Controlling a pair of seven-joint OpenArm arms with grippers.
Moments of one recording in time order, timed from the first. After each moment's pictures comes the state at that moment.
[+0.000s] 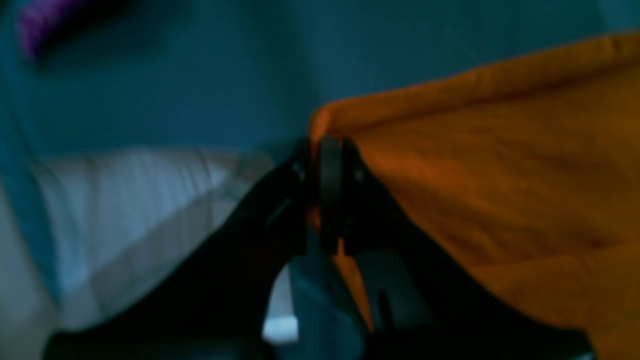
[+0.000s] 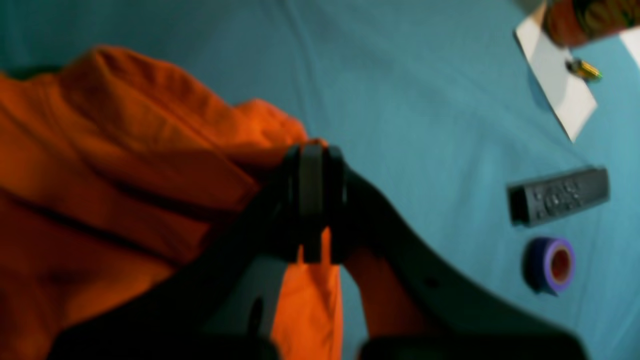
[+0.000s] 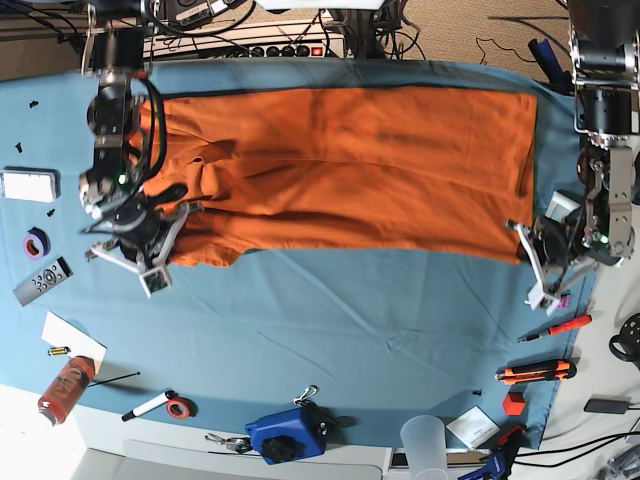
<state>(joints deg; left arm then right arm) -16.1 -28.7 1.8 75.3 -29.4 -26.2 59.0 5.7 20.0 3.7 98.3 -0.1 23.6 -52.9</state>
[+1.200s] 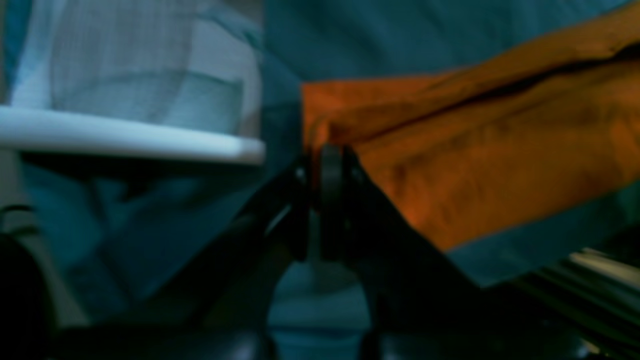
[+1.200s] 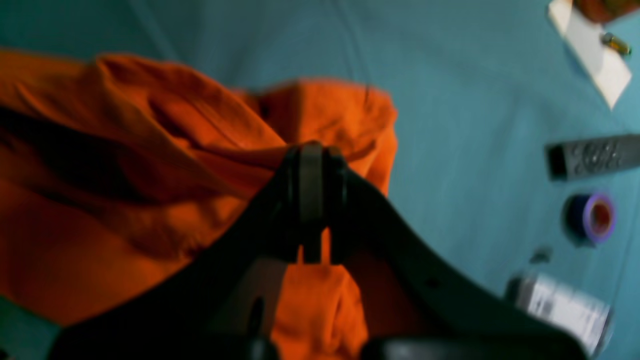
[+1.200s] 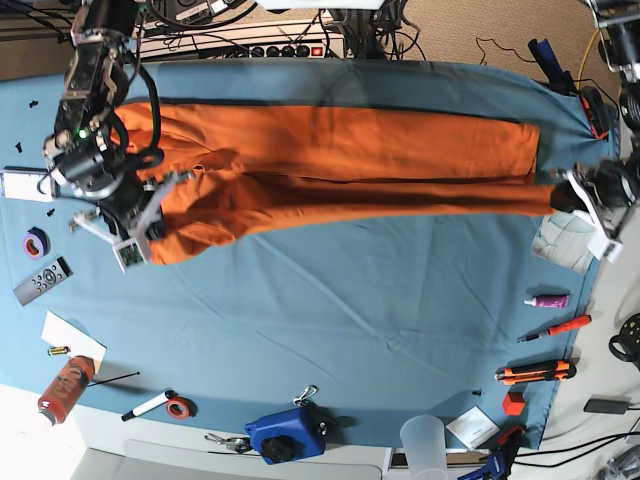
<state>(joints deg) 5.8 -31.6 -21.1 93.8 -51.9 -29.1 74.3 -5.9 20.0 14.9 118.8 19.3 26.7 -70.0</state>
